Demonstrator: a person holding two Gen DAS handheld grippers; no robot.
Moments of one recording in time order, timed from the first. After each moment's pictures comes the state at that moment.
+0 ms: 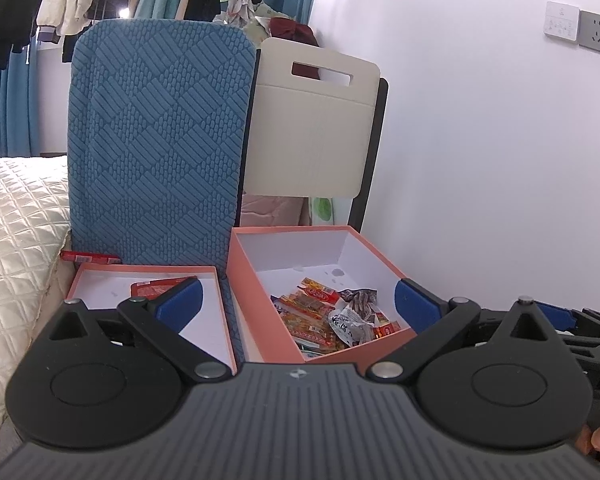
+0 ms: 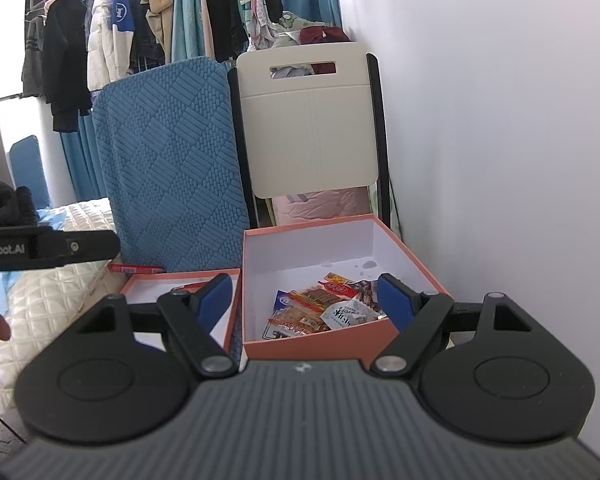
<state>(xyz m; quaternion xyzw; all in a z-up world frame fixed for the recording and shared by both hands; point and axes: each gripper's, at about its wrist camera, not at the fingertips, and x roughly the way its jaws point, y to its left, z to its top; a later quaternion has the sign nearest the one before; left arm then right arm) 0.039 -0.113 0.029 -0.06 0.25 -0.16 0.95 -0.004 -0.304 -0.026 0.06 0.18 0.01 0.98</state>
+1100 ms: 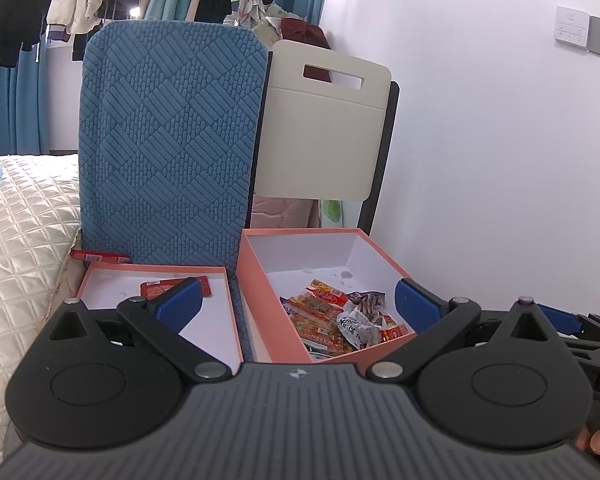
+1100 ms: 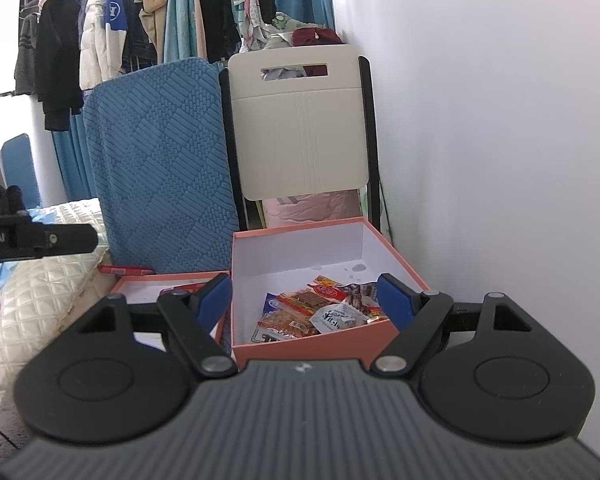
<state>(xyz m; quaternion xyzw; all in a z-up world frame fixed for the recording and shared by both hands) 0.036 -0.107 0.036 -0.06 0.26 -0.15 0.95 0.000 -0.310 -0.024 0.05 0.19 0.00 0.98</state>
